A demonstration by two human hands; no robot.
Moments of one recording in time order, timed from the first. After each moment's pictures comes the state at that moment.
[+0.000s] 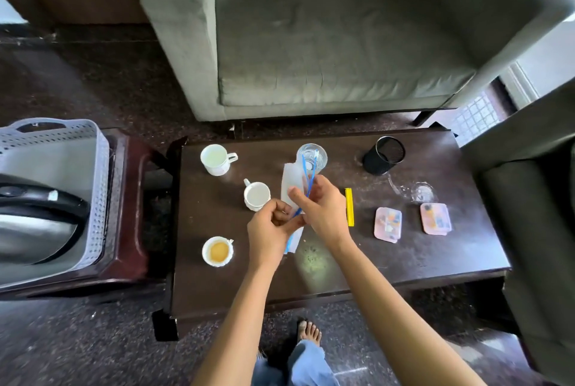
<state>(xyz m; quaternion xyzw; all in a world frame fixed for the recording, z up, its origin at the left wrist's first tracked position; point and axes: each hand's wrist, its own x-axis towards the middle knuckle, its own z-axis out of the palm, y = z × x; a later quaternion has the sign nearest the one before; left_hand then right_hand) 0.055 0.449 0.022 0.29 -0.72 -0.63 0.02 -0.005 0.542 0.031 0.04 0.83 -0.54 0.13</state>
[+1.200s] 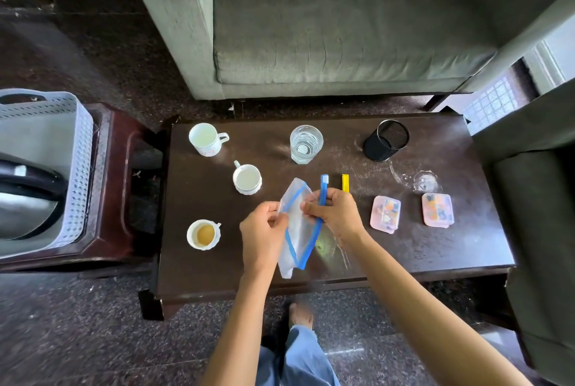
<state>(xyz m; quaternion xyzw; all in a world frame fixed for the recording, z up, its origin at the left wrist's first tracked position) 0.068 0.478 -0.009 0.34 -0.78 -0.53 0.01 -0.013 0.609 -0.013 0.10 0.74 -0.59 0.30</state>
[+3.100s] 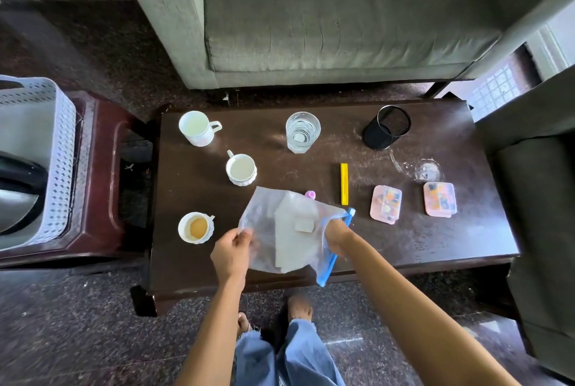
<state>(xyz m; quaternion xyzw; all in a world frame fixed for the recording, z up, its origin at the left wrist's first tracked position) 0.114 0.457 -0.091 0.50 -0.68 -0.53 -0.04 0.001 0.634 -0.134 0.07 0.78 -0.32 0.53</state>
